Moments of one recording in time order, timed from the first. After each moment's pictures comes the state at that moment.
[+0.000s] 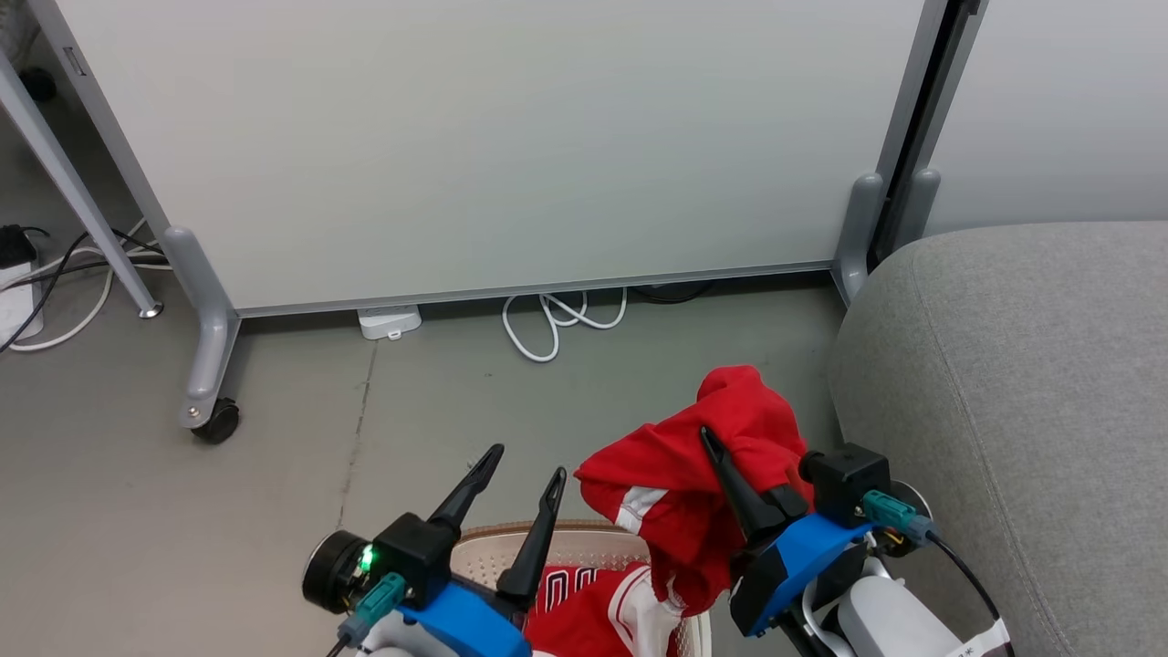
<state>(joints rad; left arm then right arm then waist) -0.23 0.23 -0.67 0.35 -0.45 -0.01 -0.26 -0.35 -0.05 0.40 0.59 0.29 0.13 -0.24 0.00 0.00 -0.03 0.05</state>
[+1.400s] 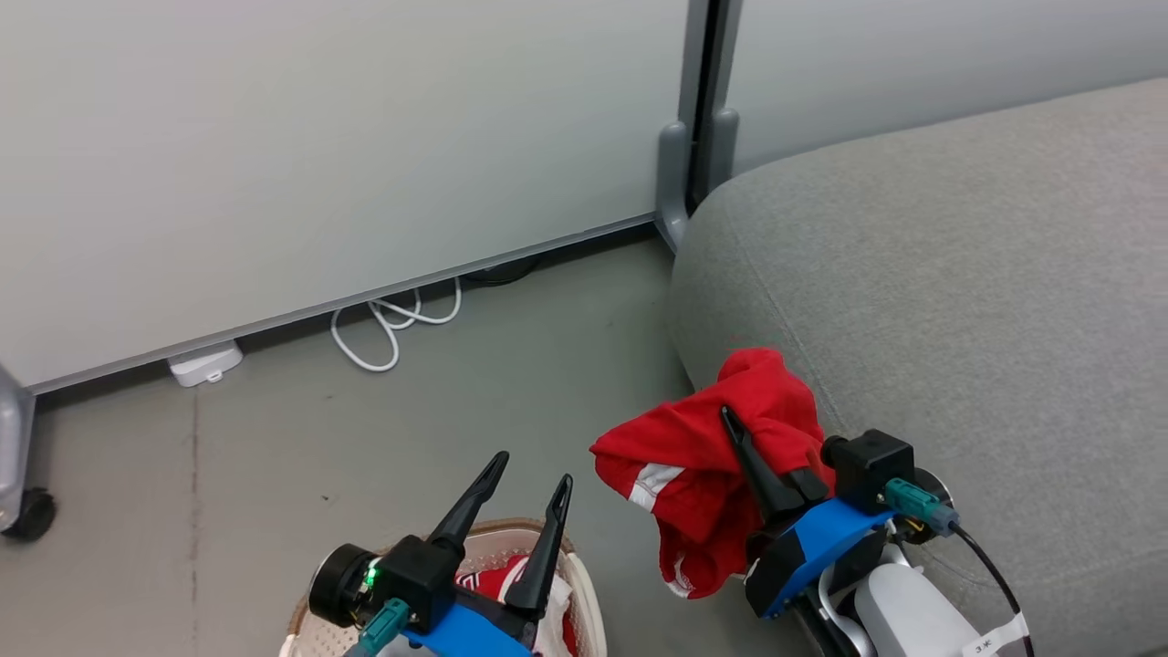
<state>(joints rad) -0.10 0.11 -0.46 0.30 -0.25 -0.13 -0.26 -0.34 -0.05 0.34 0.55 0.26 0.13 -0.23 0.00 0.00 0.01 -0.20</state>
